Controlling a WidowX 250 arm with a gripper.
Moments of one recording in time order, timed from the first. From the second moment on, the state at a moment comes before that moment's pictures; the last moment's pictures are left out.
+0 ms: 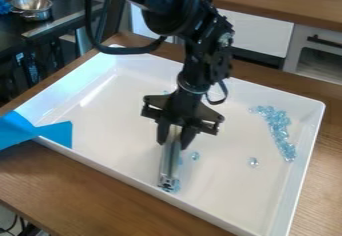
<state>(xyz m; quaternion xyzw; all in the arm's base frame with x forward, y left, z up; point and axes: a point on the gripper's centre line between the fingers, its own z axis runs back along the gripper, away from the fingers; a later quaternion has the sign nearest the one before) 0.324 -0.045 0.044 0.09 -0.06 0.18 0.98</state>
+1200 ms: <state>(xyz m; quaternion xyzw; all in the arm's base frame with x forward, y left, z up) 0.417 -0.121 0.050 0.01 -0.07 0.32 0.94</state>
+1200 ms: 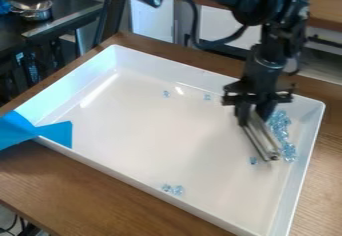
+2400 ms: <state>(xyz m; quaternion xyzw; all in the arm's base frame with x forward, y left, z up) 0.376 0.001 0.115 0.07 -0.08 0.29 0.95</state>
